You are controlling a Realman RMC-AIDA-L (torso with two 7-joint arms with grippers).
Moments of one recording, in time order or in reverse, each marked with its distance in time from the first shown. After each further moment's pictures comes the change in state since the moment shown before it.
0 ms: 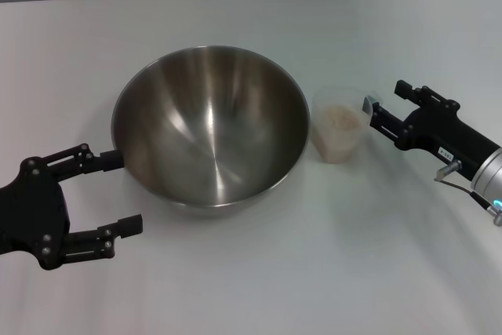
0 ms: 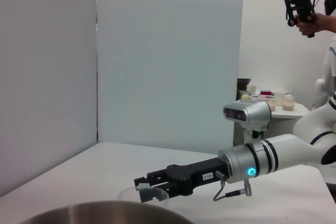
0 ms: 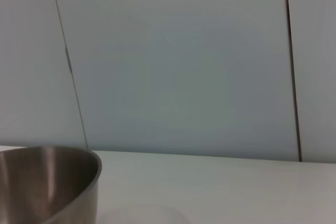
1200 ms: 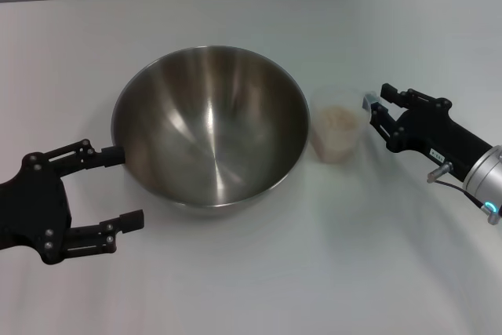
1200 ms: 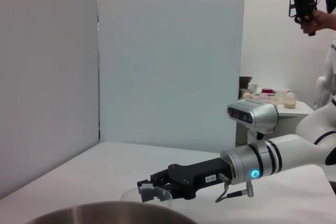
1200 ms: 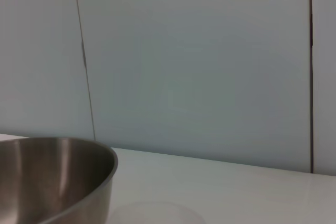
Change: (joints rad) left arm -0.009 0.000 0.000 0.000 0.001 -0.010 0.000; right arm 0.010 0.001 0.010 0.032 0.000 -0.003 -0.104
